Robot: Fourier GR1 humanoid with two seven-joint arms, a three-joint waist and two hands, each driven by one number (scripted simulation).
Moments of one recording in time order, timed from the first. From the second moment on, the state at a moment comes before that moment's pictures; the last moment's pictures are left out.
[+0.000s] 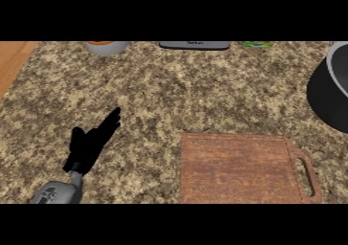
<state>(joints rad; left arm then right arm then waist) -0.11 0.23 -0.20 -1.36 0.11 -0.07 0.13 -0.26 -0.98 -0.09 -1.11 0.13 -0.31 0.32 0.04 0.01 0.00</state>
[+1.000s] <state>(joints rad) -0.15 0.20 -0.19 -1.35 0.10 -0.08 0.15 -0.77 -0.81 0.16 -0.40 0.45 0.08 0.54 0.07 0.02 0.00</state>
